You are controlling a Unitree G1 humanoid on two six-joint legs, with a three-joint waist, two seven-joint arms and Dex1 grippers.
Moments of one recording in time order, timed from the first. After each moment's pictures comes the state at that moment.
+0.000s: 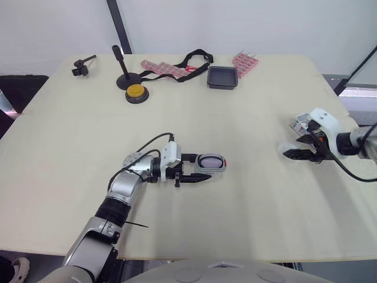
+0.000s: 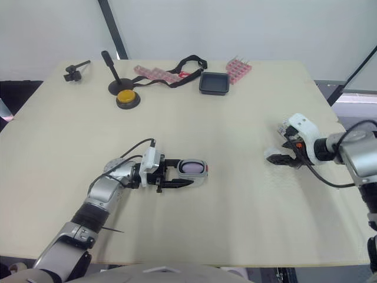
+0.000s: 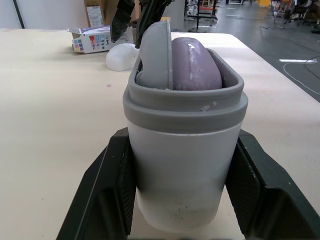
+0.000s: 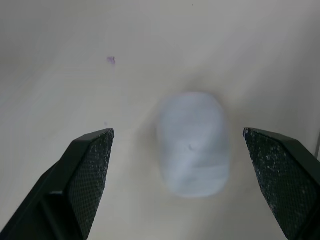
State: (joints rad) left arm -0.36 0.25 -0.26 0.30 -0.31 -0.16 -1.31; right arm -0.54 -1.03 0.20 0.07 0.32 0.98 1.08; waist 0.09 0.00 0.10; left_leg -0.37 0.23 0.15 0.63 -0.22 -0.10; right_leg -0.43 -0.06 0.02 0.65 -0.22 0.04
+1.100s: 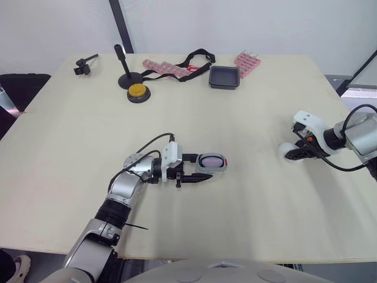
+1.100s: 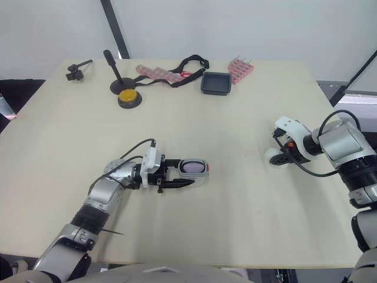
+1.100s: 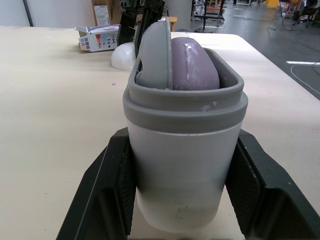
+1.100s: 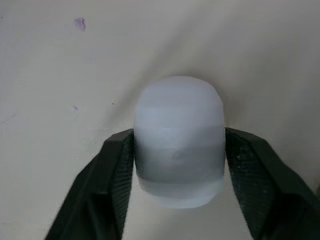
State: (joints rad) left arm -0.34 0.25 -0.26 0.27 -0.30 -0.14 -1.28; right arm -0.68 -0.97 0.39 0.27 0.13 0.92 1.18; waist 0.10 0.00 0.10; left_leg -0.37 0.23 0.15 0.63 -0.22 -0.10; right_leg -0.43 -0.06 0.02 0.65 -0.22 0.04
